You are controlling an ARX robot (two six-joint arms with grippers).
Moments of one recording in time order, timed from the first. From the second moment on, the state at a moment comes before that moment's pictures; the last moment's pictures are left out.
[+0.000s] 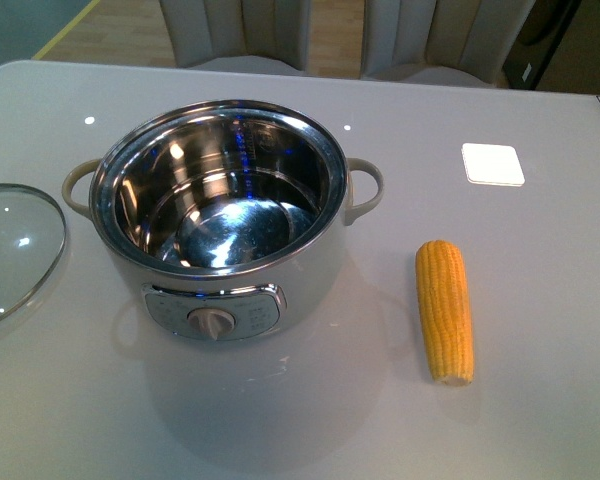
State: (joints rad) left arm 0.13 1.00 0.13 0.85 0.05 0.12; right arm 0.00 0.00 0.02 0.00 0.00 0.00
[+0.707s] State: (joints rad) left arm 0.00 0.56 0.01 0.55 0.00 0.00; right arm 0.00 0.00 0.02 0.00 0.00 0.00
